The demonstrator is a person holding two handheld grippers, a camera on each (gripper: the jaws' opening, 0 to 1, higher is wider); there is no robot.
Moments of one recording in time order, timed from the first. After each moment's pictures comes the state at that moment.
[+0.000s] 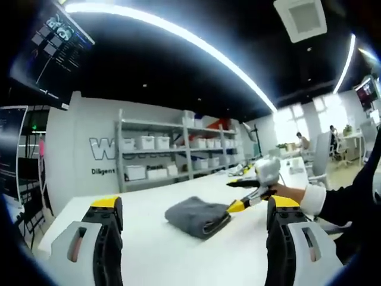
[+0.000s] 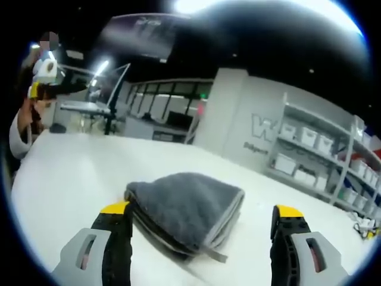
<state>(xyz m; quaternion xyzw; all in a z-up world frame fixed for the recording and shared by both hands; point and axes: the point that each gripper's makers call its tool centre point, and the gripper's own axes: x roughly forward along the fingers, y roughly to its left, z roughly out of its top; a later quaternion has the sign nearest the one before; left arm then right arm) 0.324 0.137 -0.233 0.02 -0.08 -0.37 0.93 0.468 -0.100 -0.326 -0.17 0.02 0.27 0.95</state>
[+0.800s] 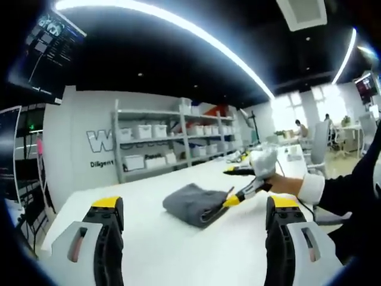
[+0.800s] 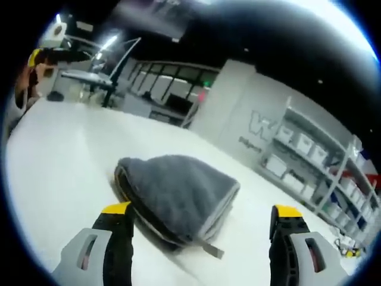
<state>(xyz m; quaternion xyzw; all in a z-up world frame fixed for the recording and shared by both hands) 0.325 0.130 -0.249 0.06 -0.05 -0.37 0.93 0.483 -0.107 -0.340 -0.27 0.04 0.24 0.93</state>
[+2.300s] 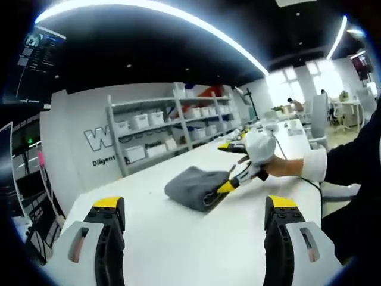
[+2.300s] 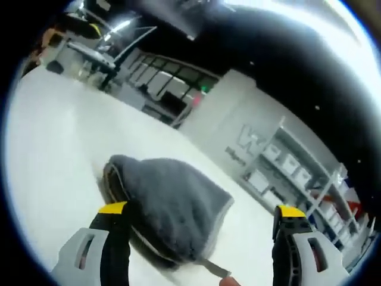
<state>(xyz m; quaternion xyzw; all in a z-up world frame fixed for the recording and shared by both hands) 0.330 0.123 -0.272 0.13 -0.02 -0.36 0.92 0.489 -0.082 -0.338 -0.34 -0.01 0.19 0.92</state>
